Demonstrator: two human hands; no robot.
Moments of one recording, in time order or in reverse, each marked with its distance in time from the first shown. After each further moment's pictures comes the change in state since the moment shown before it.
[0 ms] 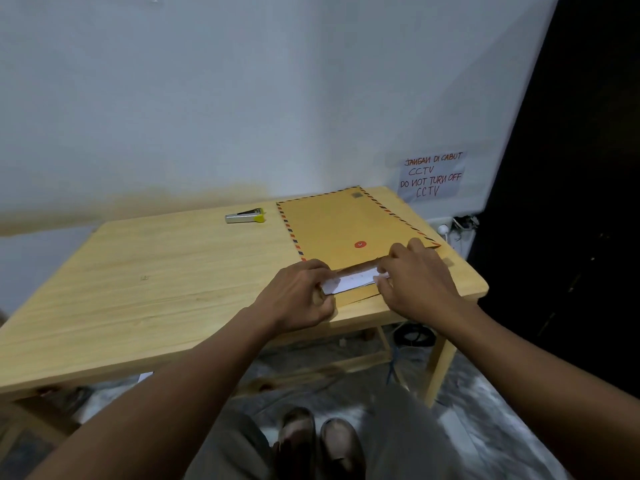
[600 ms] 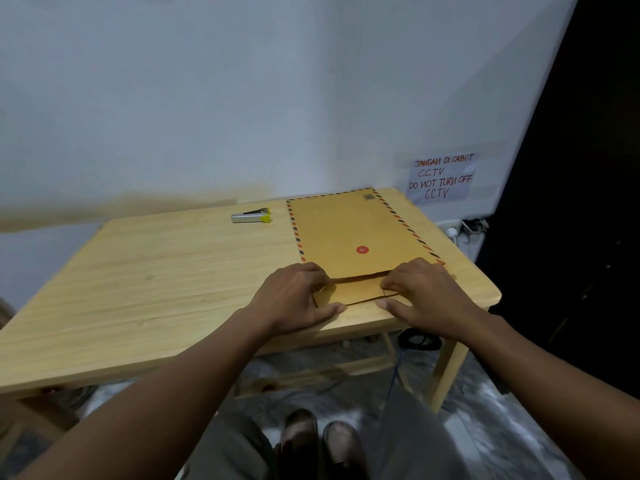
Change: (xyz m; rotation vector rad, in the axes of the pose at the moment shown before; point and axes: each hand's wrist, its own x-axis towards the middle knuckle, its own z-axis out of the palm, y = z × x) left_hand -0.002 -0.011 -0.010 0.094 -0.100 -0.048; right_hand -0.001 0.021 0.016 0.234 -0.101 -0.166
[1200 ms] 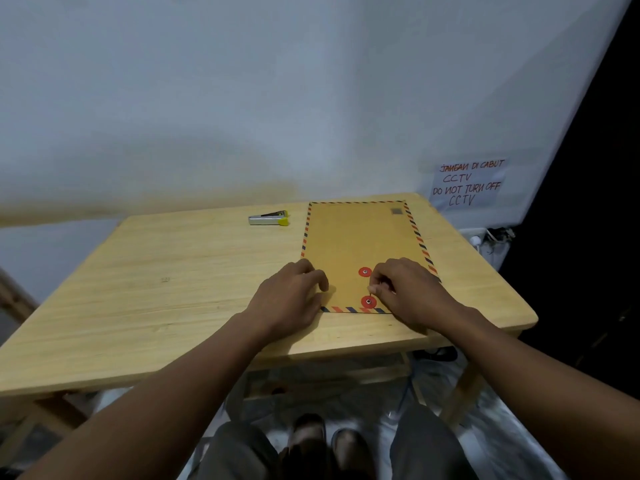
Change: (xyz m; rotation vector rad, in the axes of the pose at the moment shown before) left_hand -0.004 -0.028 -0.008 0.025 0.008 -0.191; right_hand 0.061 -0.031 0.017 0.225 0.007 0.079
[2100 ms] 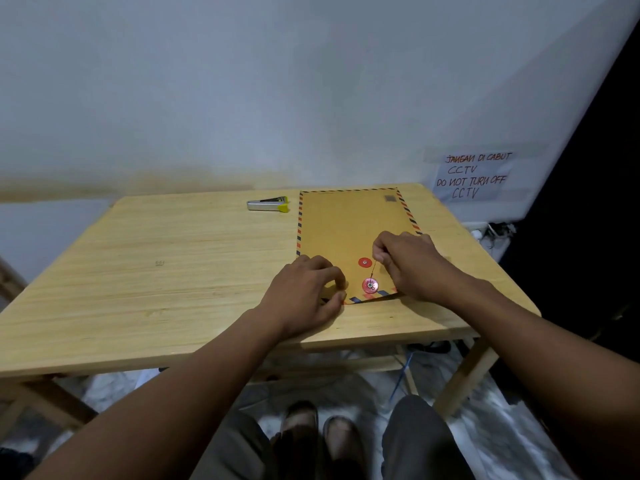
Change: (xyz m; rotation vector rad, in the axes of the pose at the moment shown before) left_hand 0.000 0.012 0.017 -0.086 0.046 0.063; right_hand 0.019 -0.010 -0.025 -0.161 -0.126 -0.046
